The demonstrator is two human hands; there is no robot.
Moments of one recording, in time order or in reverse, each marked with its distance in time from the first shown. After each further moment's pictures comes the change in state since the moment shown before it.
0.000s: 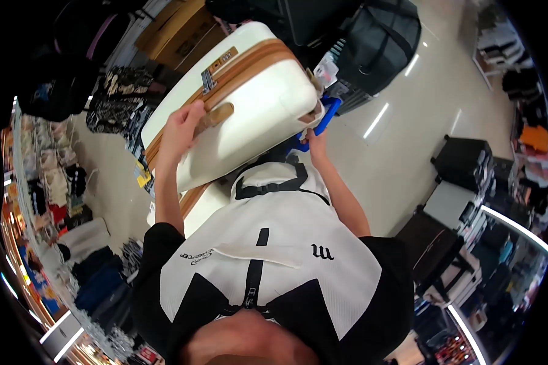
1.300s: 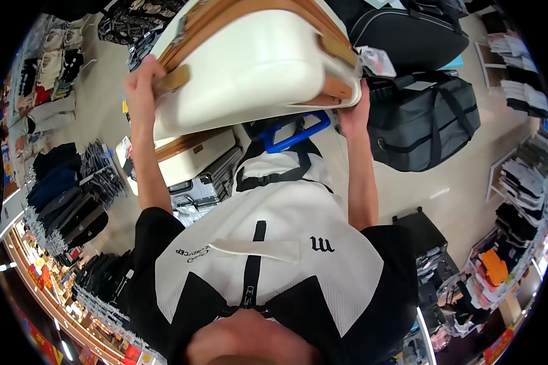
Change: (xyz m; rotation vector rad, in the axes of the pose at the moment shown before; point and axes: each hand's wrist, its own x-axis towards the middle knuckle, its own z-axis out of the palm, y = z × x) left_hand 0.102 0.022 -0.030 -0.078 0.789 0.084; right_hand 0.198 -0.231 0.098 0.268 -0.312 0.356
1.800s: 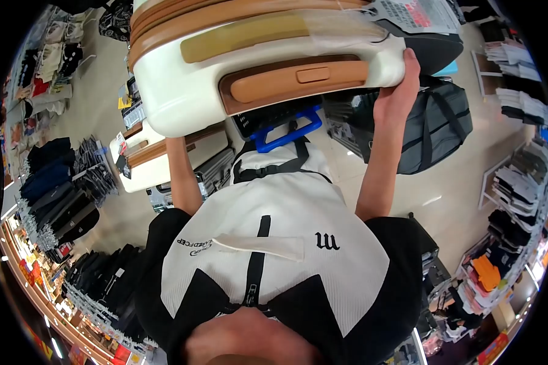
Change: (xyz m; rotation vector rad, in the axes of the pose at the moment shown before) left_hand -0.026 -0.116 0.026 -0.443 0.228 0.051; right_hand -0.054 -0.115 0.084 -0.205 0.001 -0.577
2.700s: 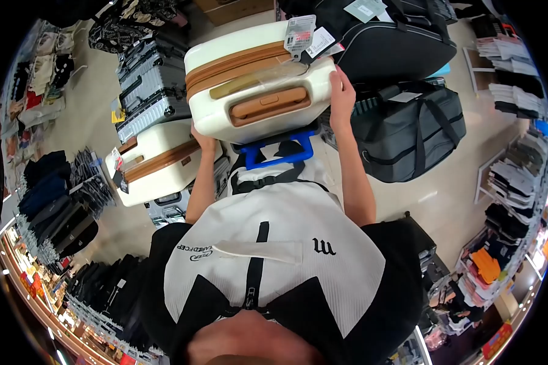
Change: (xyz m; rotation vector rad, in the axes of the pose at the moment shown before) left_hand -0.076 -0.195 -0.003 0.437 0.116 -0.038; right_hand 0.027 0.153 -0.035 -0.349 -0.141 0.087
